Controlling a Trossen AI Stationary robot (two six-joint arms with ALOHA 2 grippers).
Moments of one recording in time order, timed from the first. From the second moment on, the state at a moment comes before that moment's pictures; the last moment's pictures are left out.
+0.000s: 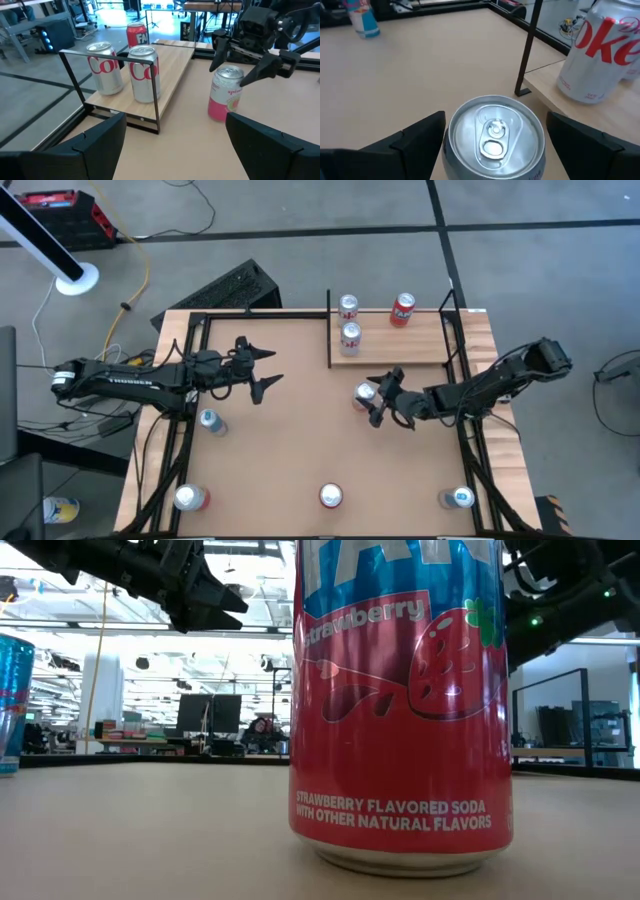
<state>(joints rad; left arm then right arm) 0.10 0.87 0.49 0.23 -0.29 0.00 0.22 1.29 0.42 0.39 0.68 0.31</state>
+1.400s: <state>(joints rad) 0.10 0.87 0.49 0.24 -0.29 0.00 -0.56 0.90 0.42 0.18 -0.16 -0.16</state>
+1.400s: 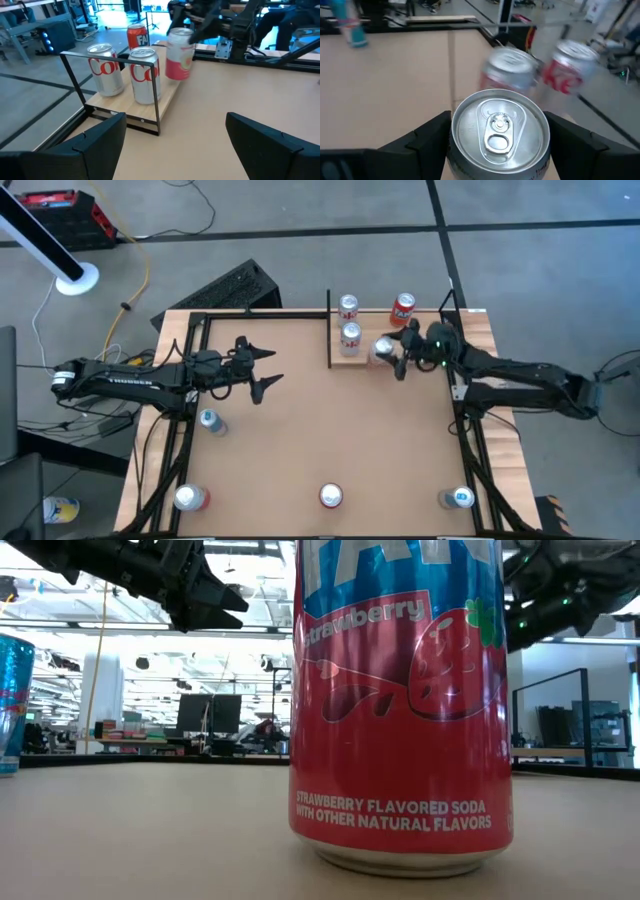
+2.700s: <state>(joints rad) 0.10 0.87 0.49 0.22 -0.28 0.00 -0.70 0.86 0.60 0.03 -0.33 -0.19</state>
